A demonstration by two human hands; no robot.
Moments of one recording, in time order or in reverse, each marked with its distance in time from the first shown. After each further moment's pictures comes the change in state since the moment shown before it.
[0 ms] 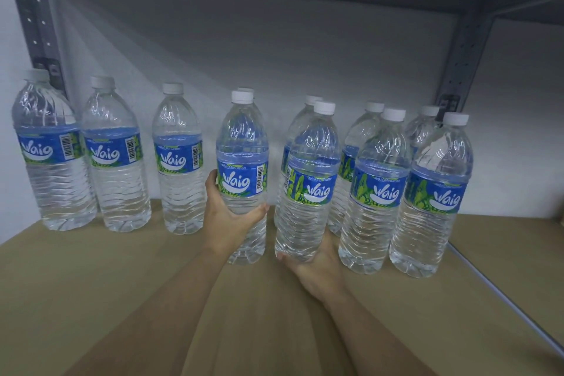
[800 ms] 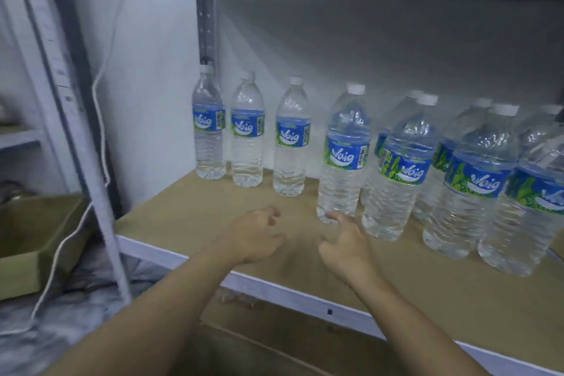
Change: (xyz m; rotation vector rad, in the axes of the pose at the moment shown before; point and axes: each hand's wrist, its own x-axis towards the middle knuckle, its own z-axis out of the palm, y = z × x) left_hand -0.103 0.038 -0.170 0.708 -0.473 -0.286; right_hand -0.131 -0.134 0.024 -0.255 -0.357 -0.050
